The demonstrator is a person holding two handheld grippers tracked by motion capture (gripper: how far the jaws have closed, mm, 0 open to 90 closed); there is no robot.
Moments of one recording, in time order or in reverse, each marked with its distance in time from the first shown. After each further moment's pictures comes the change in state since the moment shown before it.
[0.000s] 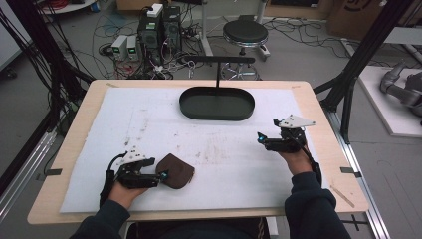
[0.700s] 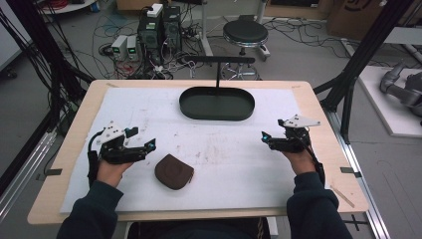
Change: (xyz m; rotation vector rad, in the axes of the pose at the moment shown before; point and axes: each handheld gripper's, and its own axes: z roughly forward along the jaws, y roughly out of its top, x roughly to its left) left arm 0.032 0.040 -0.034 -0.265 0.093 0.033; right arm -0.009 -0.005 -0.005 0.001 -0.019 0.031
